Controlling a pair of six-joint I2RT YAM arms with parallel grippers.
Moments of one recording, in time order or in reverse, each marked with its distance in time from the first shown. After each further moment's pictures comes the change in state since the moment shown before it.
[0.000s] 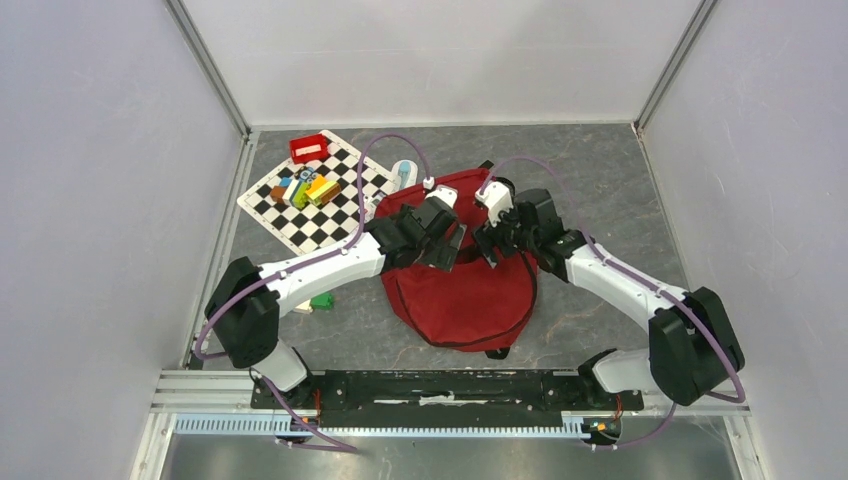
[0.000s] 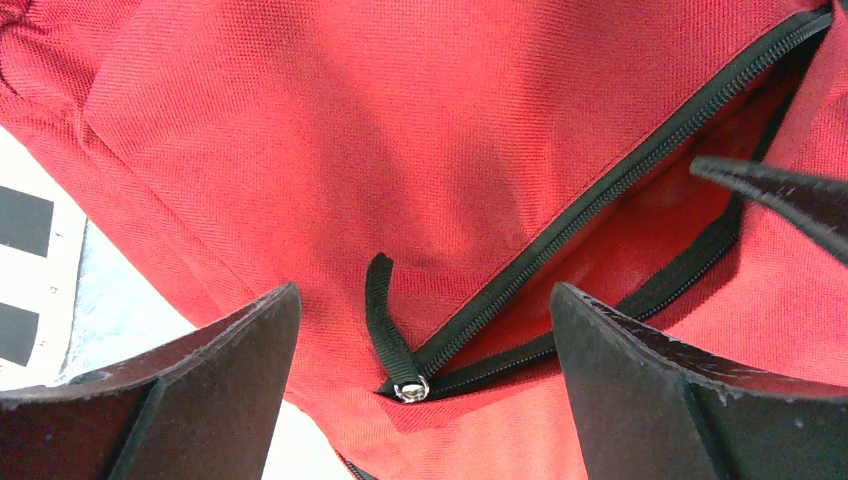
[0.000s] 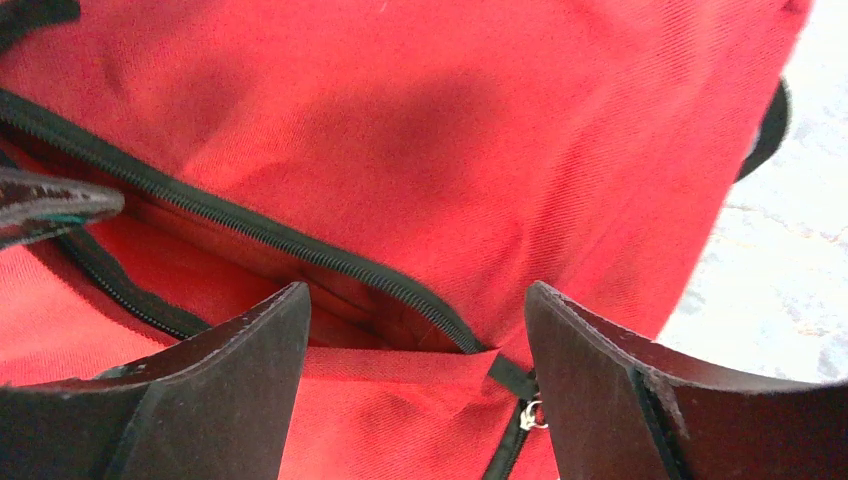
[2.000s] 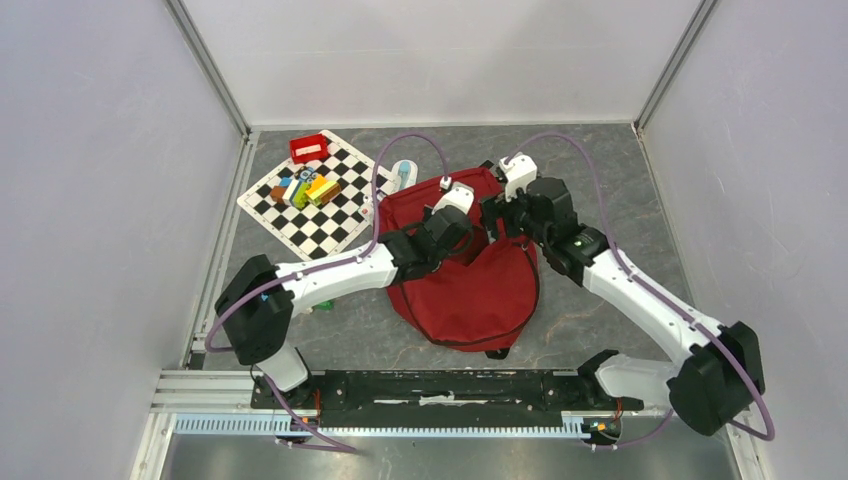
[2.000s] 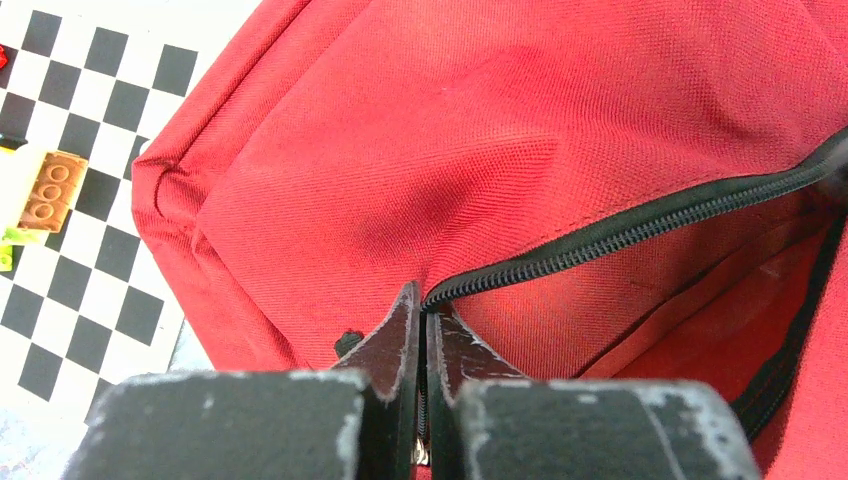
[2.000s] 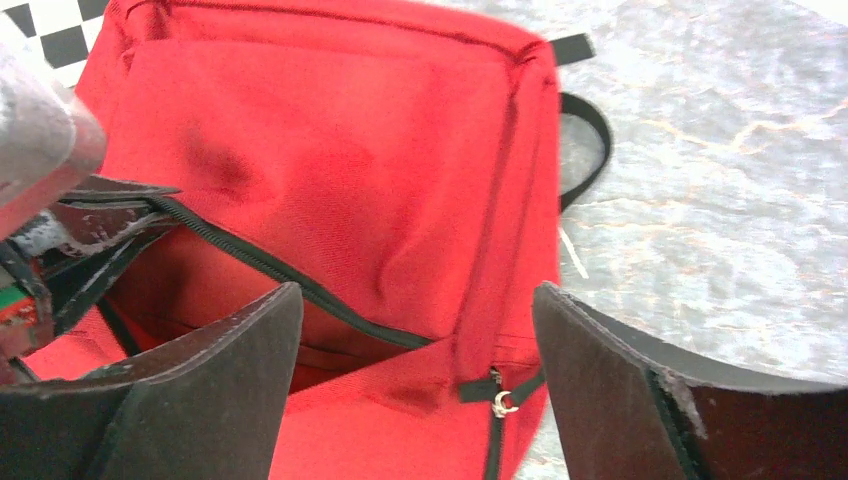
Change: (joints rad) left arm -0.072 0.047 -0.046 0.287 -0.264 0.161; right arm 0.061 -0.125 0.090 -0.052 0.281 0.238
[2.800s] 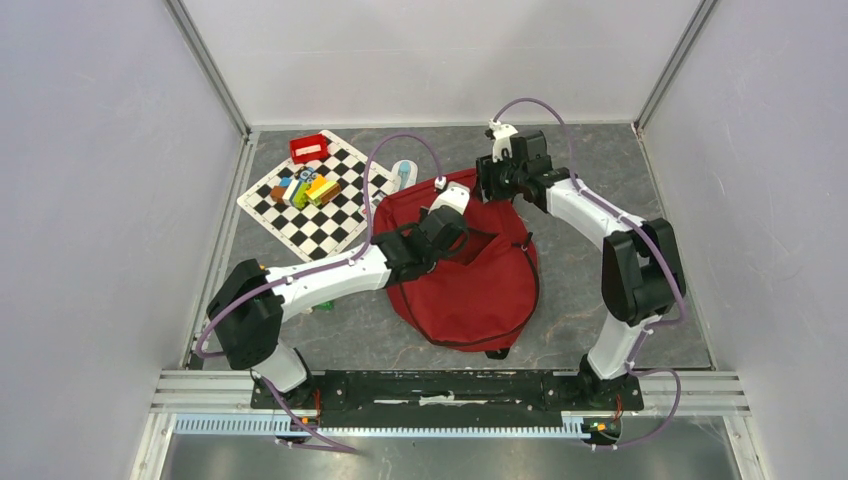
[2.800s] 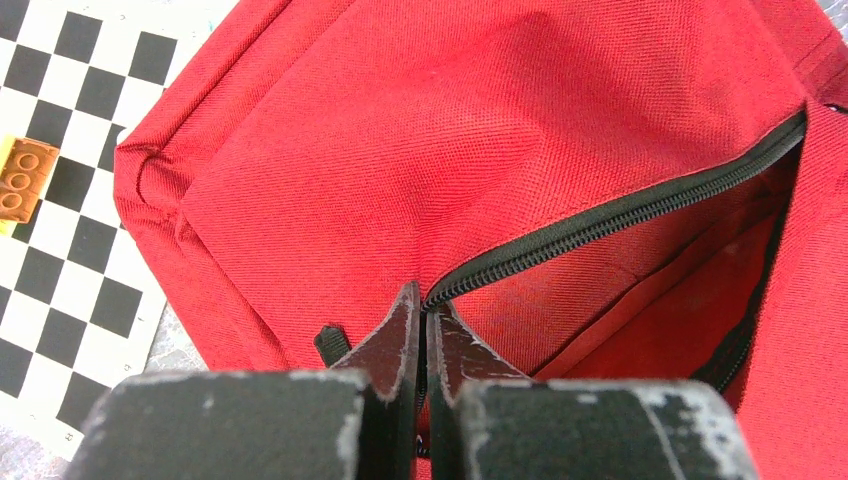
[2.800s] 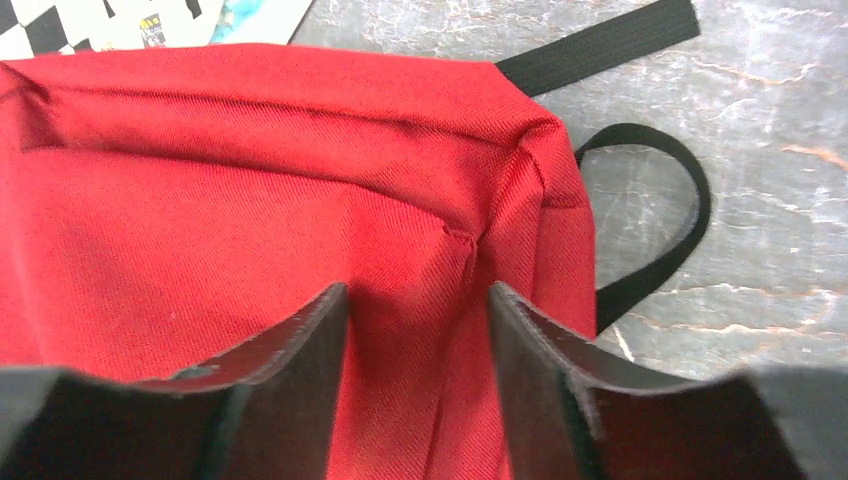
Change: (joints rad) left arm 0.000 -0.049 -0.026 -0.012 0.032 -0.045; right arm -0.199 0.552 0.395 -0.052 -0.296 0.067
